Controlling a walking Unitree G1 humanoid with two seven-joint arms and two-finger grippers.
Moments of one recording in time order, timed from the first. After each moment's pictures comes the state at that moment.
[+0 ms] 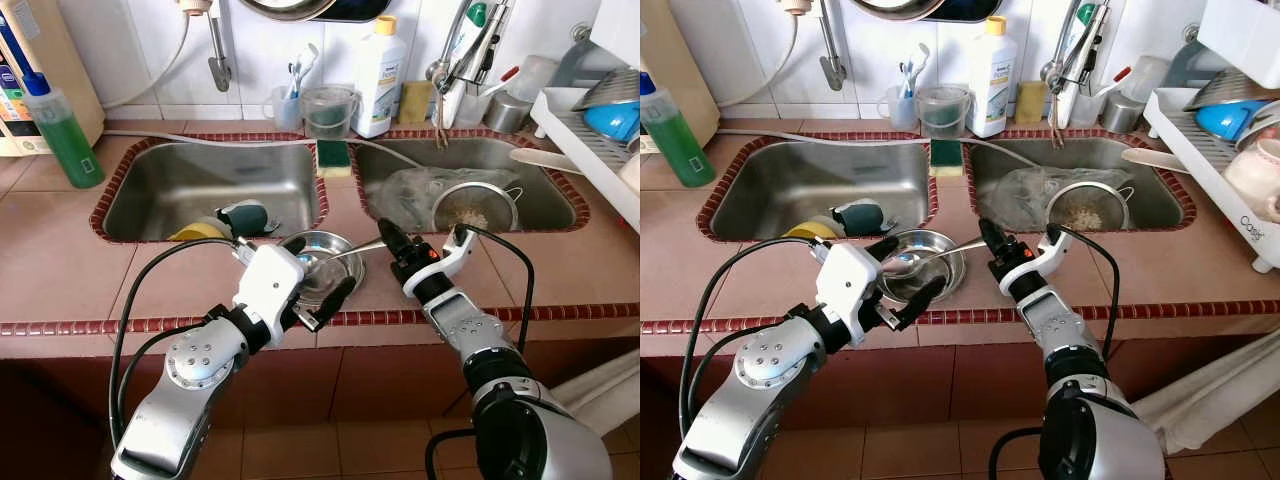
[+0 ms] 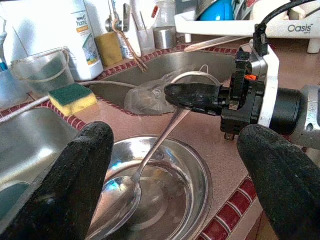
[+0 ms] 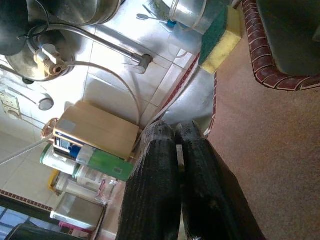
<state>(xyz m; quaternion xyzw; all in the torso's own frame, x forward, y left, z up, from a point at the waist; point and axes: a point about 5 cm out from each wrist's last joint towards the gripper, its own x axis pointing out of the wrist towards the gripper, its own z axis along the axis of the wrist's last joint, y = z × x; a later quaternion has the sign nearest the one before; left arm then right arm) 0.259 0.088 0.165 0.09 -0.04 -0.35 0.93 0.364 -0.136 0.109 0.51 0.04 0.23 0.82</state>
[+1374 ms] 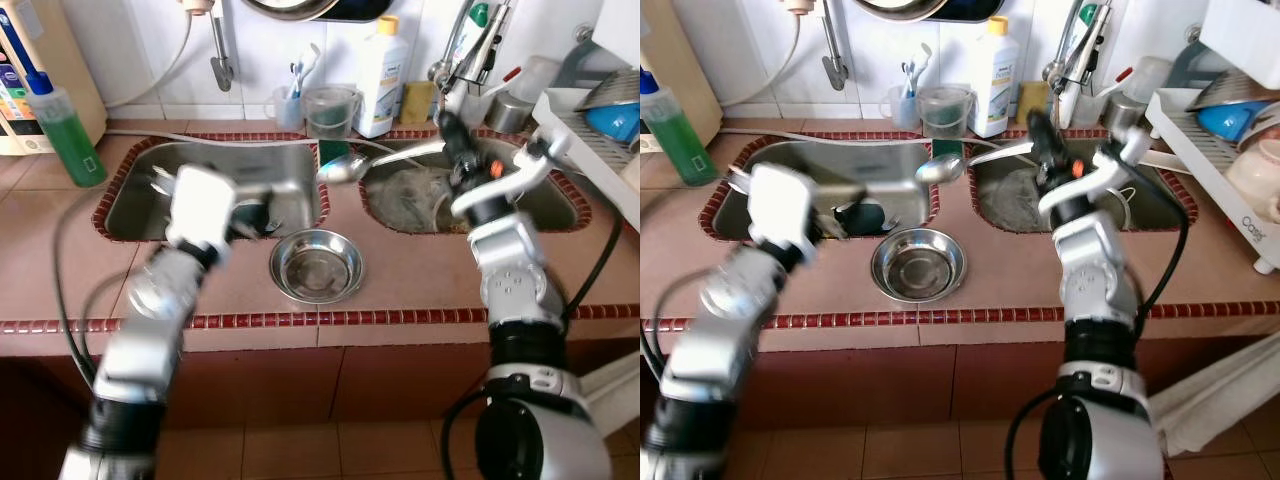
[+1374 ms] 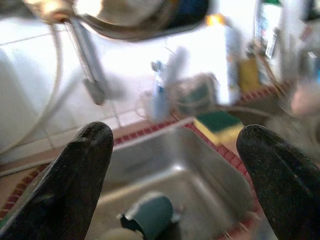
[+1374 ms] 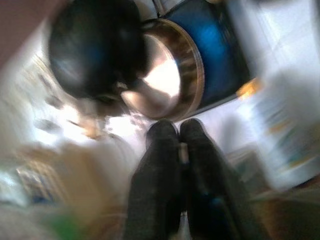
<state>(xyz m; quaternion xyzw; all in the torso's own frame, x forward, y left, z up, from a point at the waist) 0.328 0.154 0.214 0.11 -0.11 -0.12 0.98 0.373 -0.165 0.244 0.26 -0.22 0.22 0.92</state>
